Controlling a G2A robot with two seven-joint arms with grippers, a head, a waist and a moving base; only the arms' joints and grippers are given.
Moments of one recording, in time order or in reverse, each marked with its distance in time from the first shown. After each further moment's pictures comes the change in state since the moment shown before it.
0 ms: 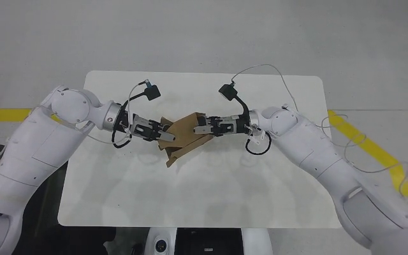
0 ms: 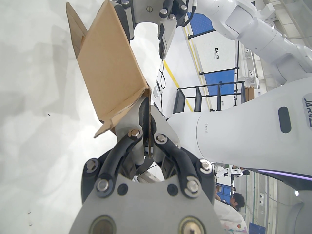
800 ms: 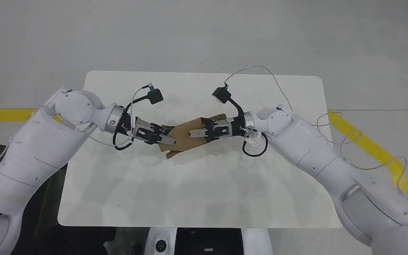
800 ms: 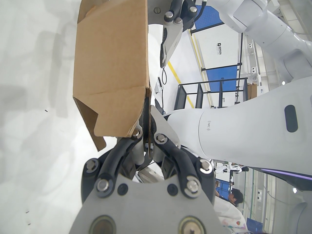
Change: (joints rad) left arm -0.013 0.005 0.039 -0.006 0.012 -0.001 0.001; right arm 0.035 -0.006 -0.085 -0.008 0.066 0.012 0.012
